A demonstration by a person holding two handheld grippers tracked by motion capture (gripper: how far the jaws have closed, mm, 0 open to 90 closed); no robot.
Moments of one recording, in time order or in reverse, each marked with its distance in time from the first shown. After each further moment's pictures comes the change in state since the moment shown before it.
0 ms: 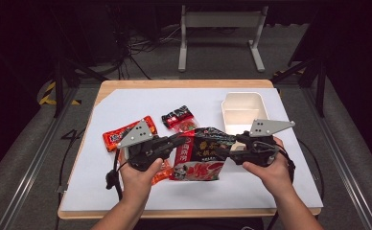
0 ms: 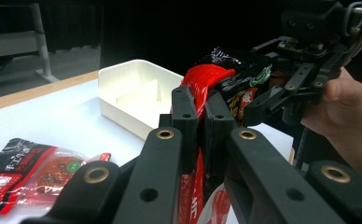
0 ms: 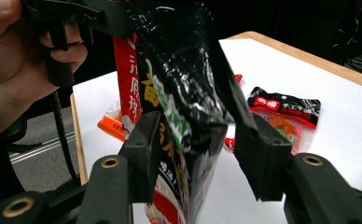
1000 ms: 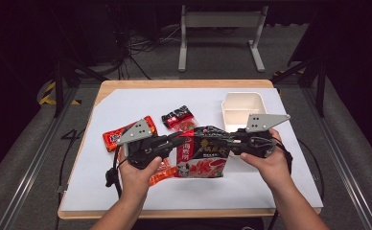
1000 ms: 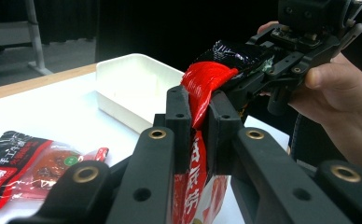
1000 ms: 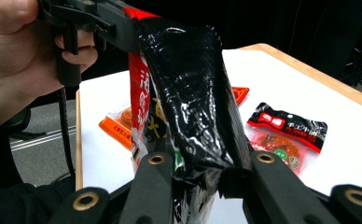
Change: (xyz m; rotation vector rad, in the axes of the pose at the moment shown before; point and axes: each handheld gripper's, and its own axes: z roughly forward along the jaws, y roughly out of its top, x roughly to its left) left arm 0.009 -0.002 0.002 0.018 -0.017 -0.038; right arm -0.011 0.011 0.006 -0.016 0.052 -0.094
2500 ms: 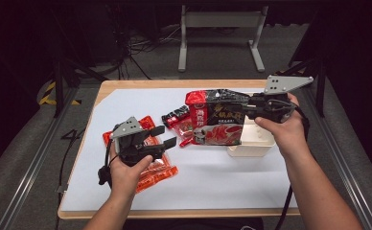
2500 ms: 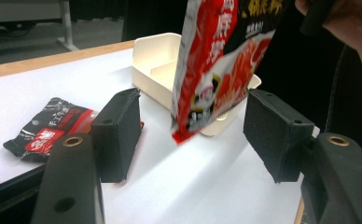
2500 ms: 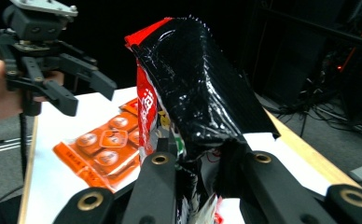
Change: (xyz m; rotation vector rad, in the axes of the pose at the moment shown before) left arm 0.026 -0.006 -0.013 0.073 0.104 -0.039; right arm -0.054 0.058 -0.036 -0.040 -0.091 -0.083
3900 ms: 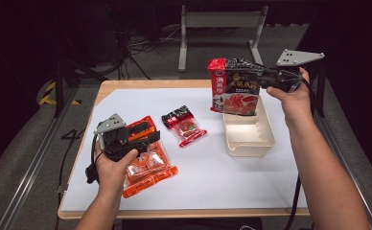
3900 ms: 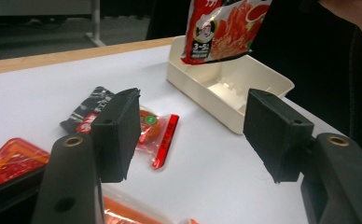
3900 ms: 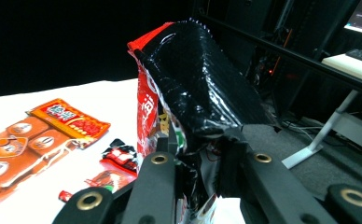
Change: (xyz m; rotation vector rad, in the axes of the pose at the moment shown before) left arm 0.029 -0.005 -0.024 -0.015 0.104 -0.070; right arm -0.094 -0.006 -0.011 -0.017 -0.209 -0.025
